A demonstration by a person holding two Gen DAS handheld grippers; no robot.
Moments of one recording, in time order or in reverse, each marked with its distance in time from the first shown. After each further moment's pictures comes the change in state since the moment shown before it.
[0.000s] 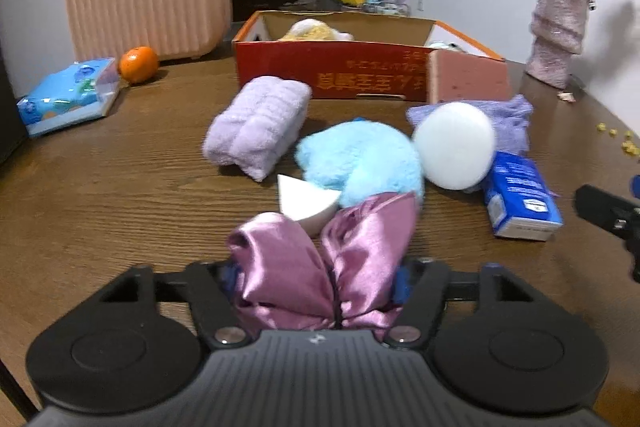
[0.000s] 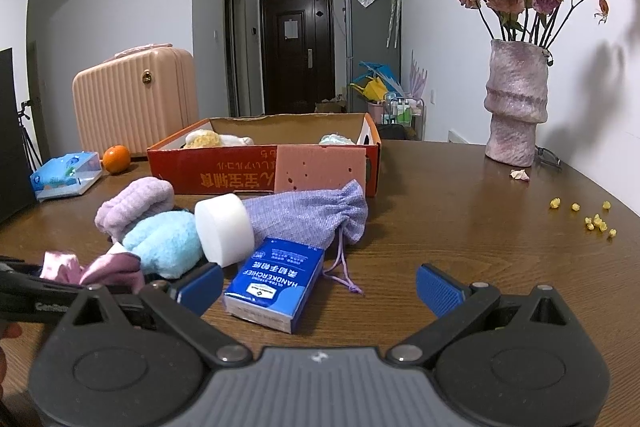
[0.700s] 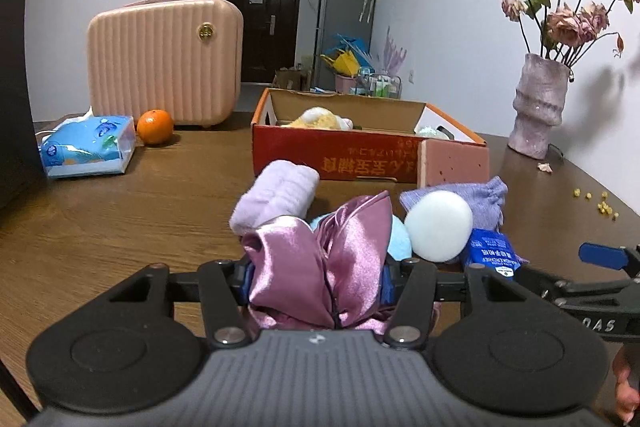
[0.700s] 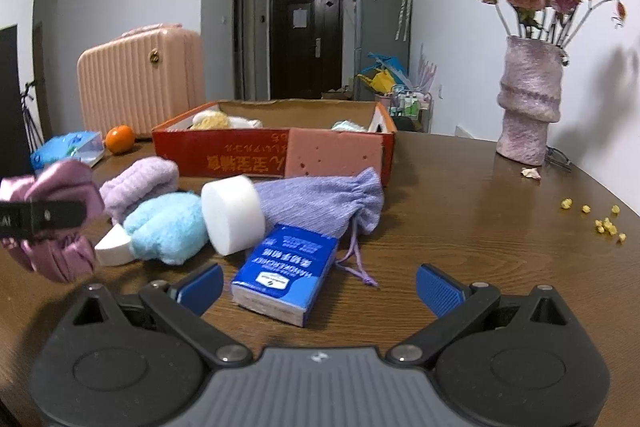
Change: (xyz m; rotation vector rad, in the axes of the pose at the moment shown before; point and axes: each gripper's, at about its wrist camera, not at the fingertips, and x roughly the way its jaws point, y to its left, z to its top) left arm -0.047 0.021 0.008 -0.050 -0.219 -0.033; right arm 0.015 0.014 -0.003 -0.051 0.039 0.007
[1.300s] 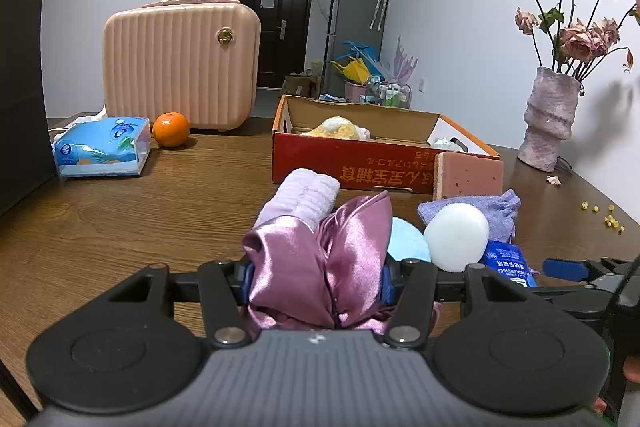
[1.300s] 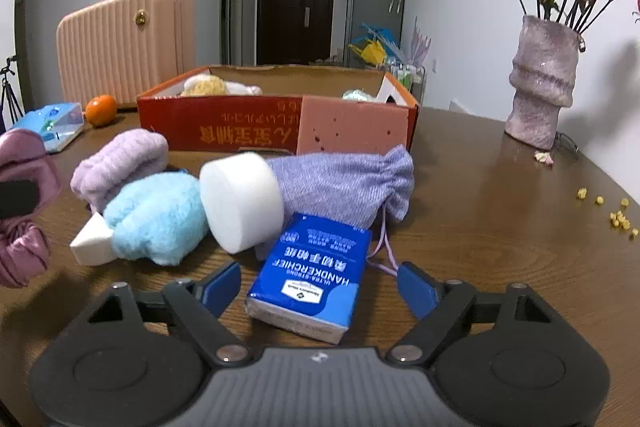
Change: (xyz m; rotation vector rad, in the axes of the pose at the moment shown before) left arm -0.003 0.016 0.002 -0.025 -0.016 0.017; right arm 0.044 0.027 0.009 -0.003 0.103 -0.060
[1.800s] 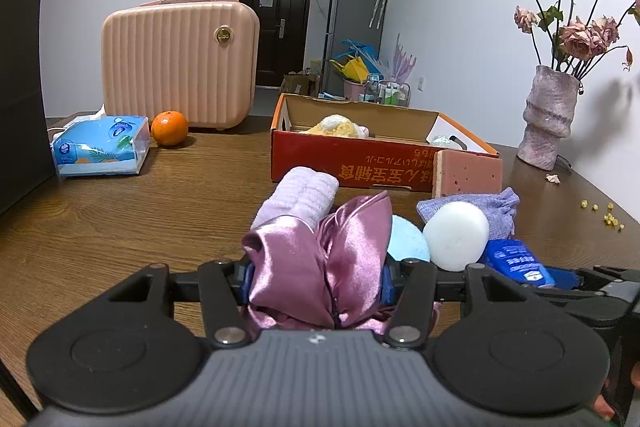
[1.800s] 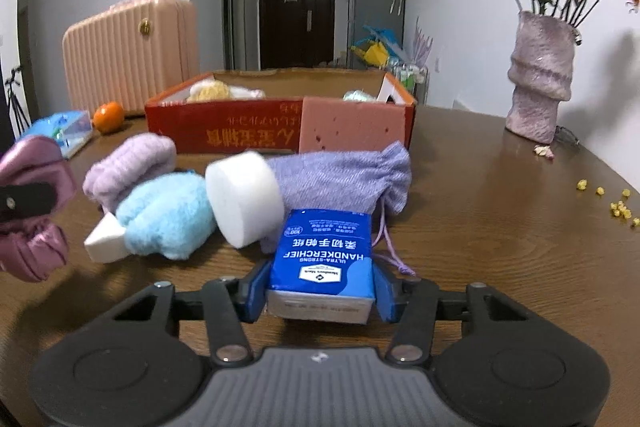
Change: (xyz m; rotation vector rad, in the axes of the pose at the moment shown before) left arm 0.001 -0.001 -0.001 0.003 0.003 -0.001; right arm -0.017 -0.007 -0.006 0.033 -0.033 0.029
